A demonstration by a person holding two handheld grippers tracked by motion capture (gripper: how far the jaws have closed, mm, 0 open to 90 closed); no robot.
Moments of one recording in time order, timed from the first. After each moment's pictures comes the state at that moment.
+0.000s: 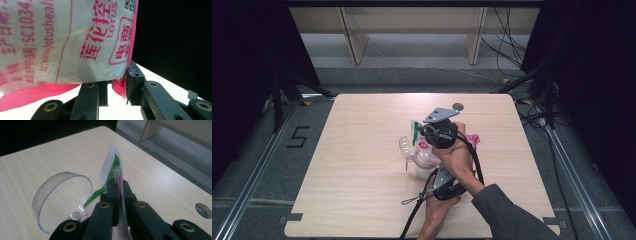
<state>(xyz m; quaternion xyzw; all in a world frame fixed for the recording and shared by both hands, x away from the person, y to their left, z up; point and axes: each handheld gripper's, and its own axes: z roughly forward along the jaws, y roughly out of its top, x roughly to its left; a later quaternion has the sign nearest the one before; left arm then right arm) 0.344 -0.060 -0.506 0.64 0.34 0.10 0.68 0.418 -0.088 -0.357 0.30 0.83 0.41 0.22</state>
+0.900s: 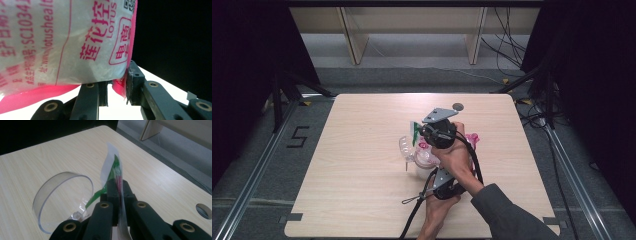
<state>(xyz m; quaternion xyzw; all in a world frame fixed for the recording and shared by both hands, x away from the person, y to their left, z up) 0.346 -0.059 -0.504 0.64 0.34 0.10 0.68 0.418 -0.086 -0.357 0.30 0.83 0.41 0.22</state>
